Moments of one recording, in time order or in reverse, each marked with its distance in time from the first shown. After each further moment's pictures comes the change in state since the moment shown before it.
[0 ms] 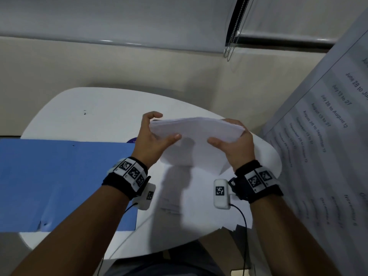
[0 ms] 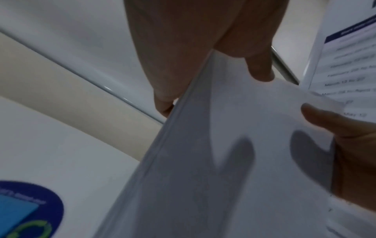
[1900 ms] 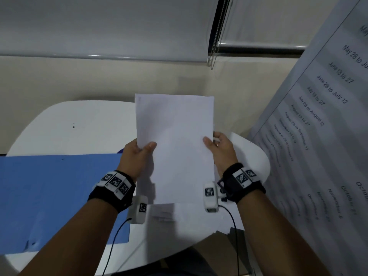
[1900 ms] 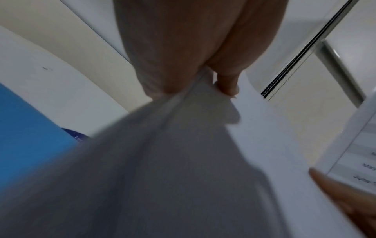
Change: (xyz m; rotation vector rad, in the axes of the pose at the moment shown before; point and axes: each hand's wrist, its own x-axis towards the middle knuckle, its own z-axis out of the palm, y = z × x) left_hand 0.002 -0.034 -0.008 0.051 0.065 -0.175; right_hand 0.012 0.044 0.003 0.173 0.005 0.240
